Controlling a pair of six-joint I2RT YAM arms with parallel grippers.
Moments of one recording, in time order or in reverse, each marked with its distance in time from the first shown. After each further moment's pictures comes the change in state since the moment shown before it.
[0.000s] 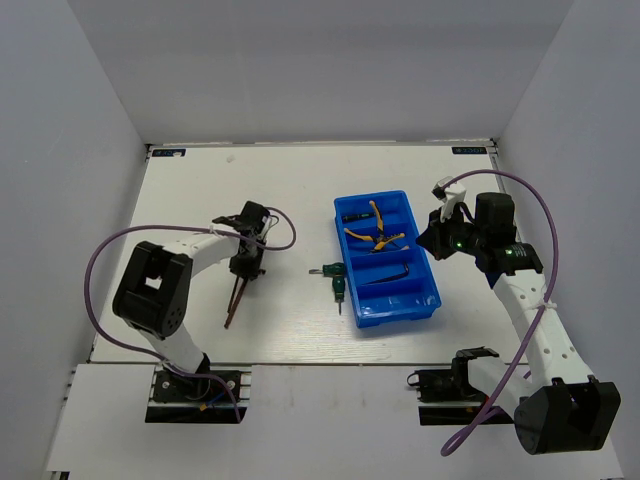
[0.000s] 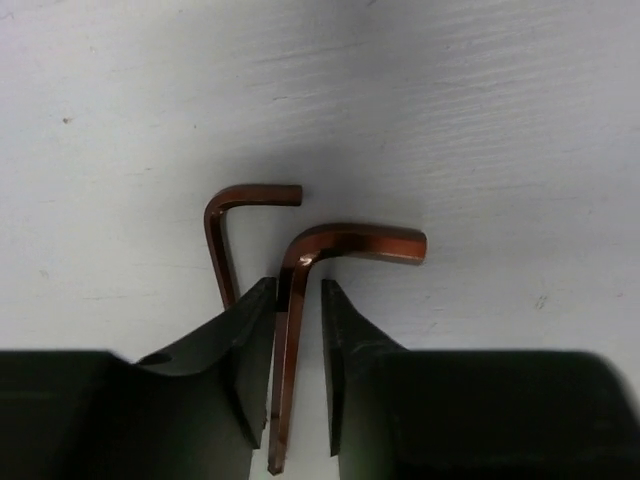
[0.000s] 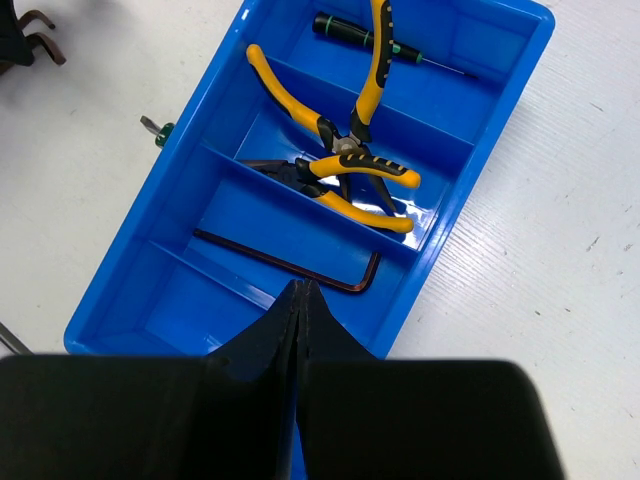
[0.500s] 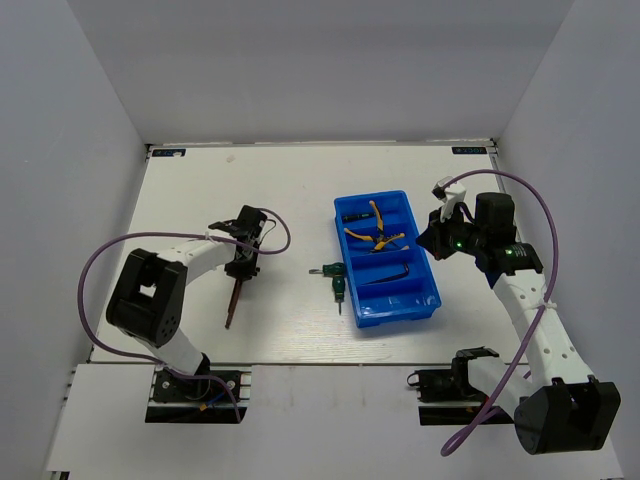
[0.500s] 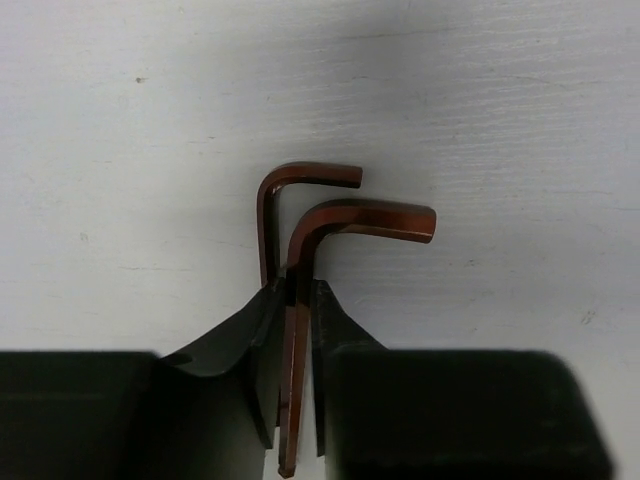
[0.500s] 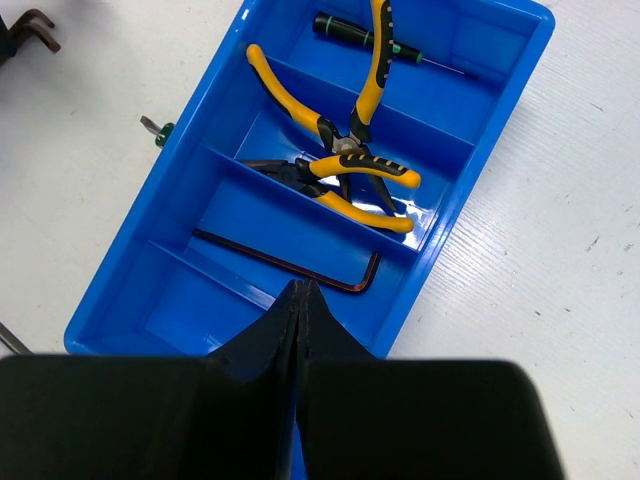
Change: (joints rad) left arm 0.000 -0.057 -0.050 0.014 -0.102 -0.050; right arm 0.000 0.000 0.000 0.000 0.000 0.000
